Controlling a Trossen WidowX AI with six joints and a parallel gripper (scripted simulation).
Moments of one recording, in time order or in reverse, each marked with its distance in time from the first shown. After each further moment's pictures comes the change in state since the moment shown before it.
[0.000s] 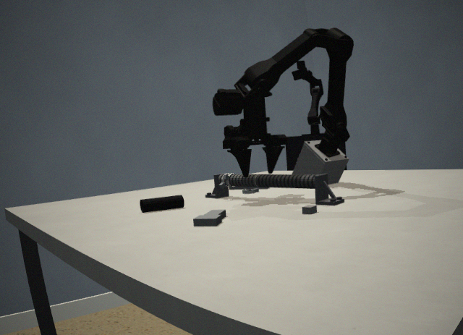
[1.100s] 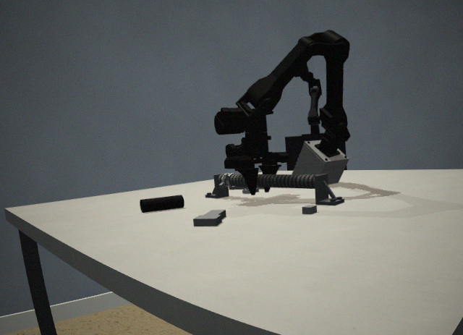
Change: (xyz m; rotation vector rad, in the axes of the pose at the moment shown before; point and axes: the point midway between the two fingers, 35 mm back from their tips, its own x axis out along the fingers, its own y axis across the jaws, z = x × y) arm 0.047 -0.002 0.000 0.003 0.002 -0.005
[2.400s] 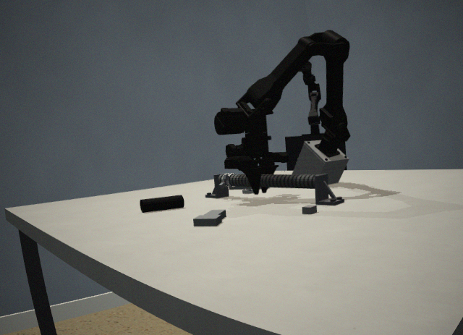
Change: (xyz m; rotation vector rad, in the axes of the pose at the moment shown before) arm 0.000 -0.001 0.000 0.002 0.001 -0.002
